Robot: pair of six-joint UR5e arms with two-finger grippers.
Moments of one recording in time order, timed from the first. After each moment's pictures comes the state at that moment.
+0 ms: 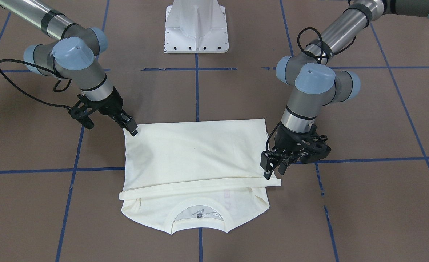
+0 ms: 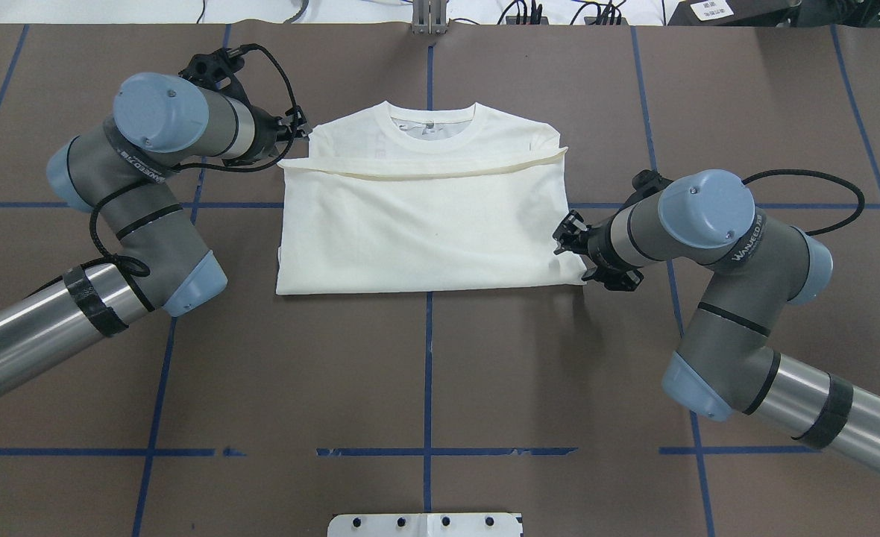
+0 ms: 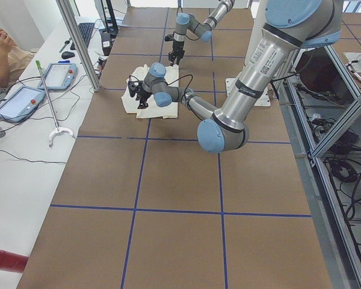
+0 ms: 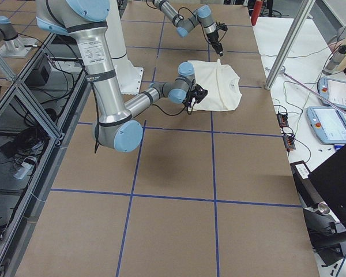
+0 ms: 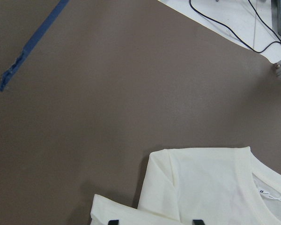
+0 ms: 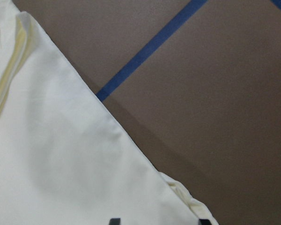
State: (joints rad) left arm -0.77 -2.17 -1.39 -2.20 -1.72 -1.51; right arm 0.62 -1.24 1.68 -1.08 1.87 1.92
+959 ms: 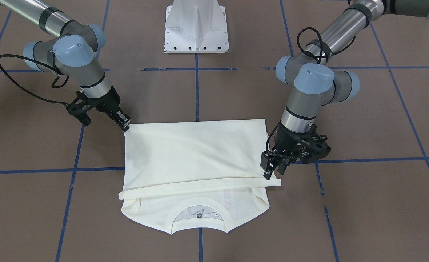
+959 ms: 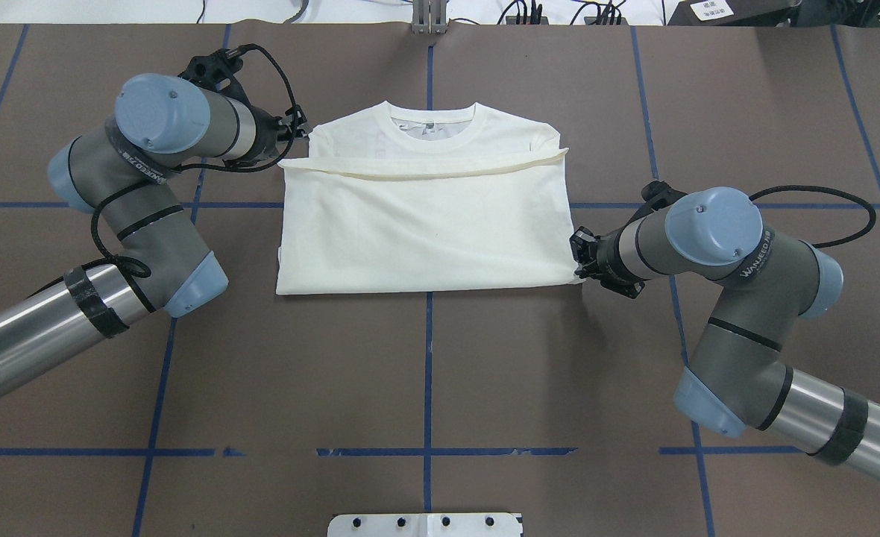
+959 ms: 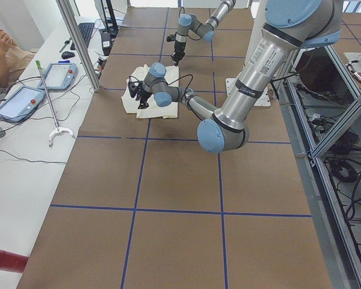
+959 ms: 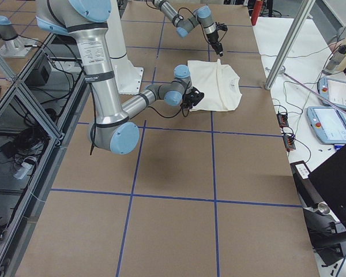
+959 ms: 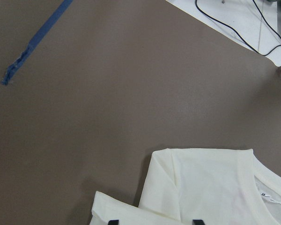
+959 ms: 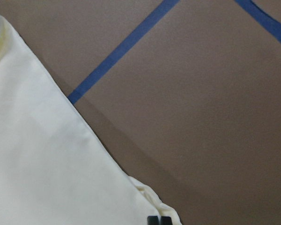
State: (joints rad) left arm -0.77 -2.17 -1.39 -2.20 -1.72 -1.55; right arm 0.61 -1.28 1.72 -1.09 1.85 1.92
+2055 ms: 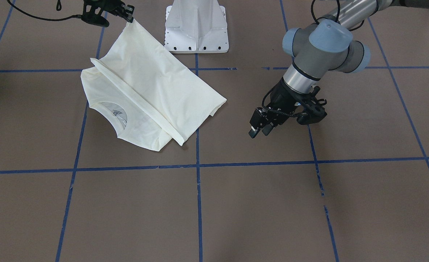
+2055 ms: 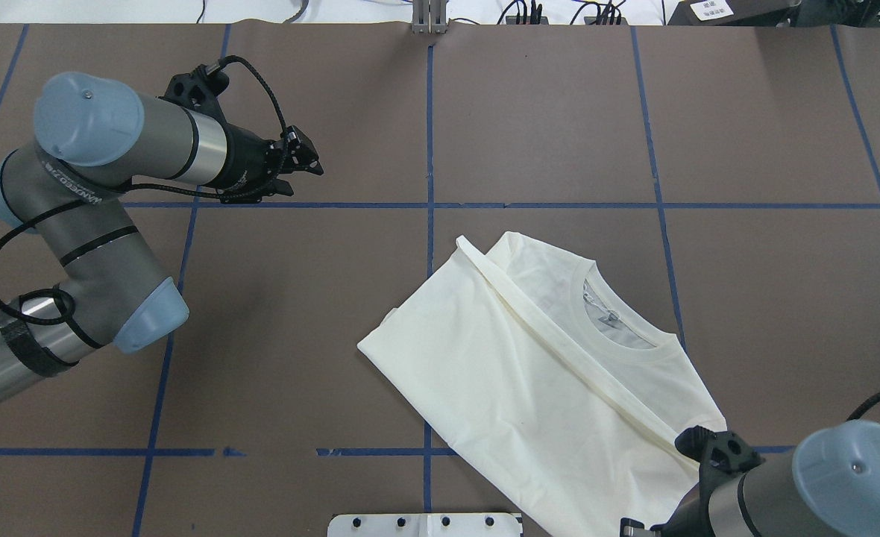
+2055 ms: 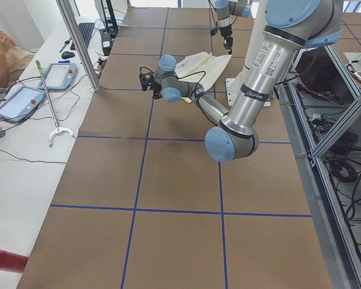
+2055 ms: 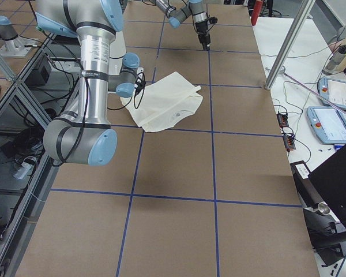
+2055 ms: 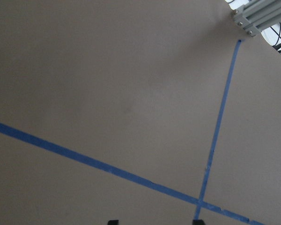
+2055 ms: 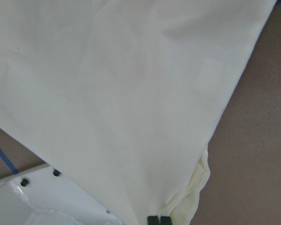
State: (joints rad) left arm -0.75 -2.05 -1.69 -2.20 -1.96 -1.70; right arm 0.08 -1.72 2.29 -1.09 1.97 1.95
